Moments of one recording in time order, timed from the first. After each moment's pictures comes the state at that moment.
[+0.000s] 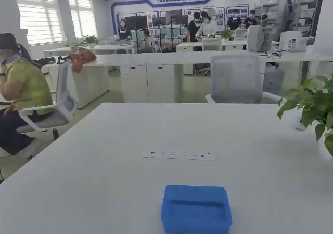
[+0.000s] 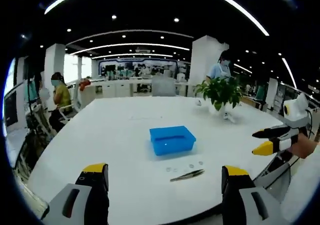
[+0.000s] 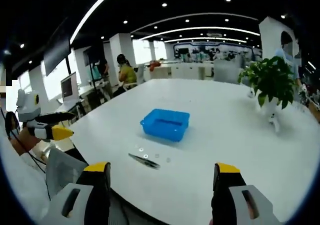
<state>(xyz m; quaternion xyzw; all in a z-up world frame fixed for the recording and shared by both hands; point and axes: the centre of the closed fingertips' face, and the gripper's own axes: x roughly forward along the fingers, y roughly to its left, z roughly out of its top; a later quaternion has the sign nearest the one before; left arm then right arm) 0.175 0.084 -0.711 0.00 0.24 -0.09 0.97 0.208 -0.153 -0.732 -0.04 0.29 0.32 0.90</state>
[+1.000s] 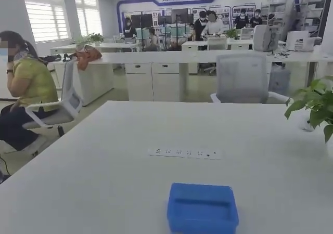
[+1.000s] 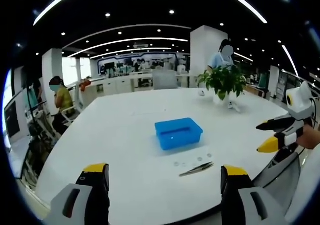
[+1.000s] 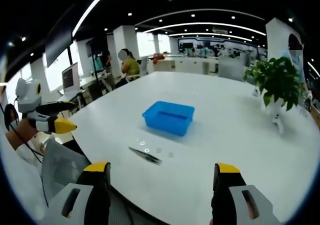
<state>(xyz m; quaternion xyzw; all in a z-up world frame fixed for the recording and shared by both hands) 0.184 0.085 -0.707 0.03 0.23 -0.10 0.97 0.210 -0.148 -0.739 -0.05 0.30 0.32 0.90</state>
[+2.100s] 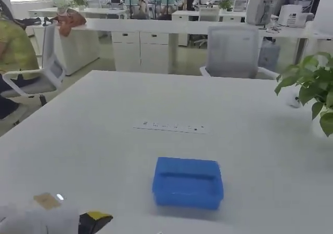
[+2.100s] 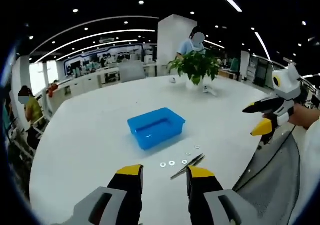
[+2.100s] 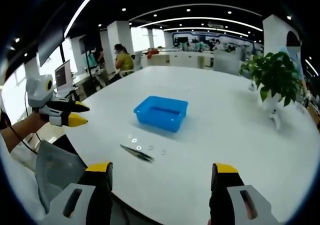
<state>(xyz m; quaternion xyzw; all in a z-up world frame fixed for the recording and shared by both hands) 0.234 0.058 -0.745 0.08 0.28 -0.26 0.92 0.226 -0.157 -0.750 -0.05 0.32 0.30 0.90</state>
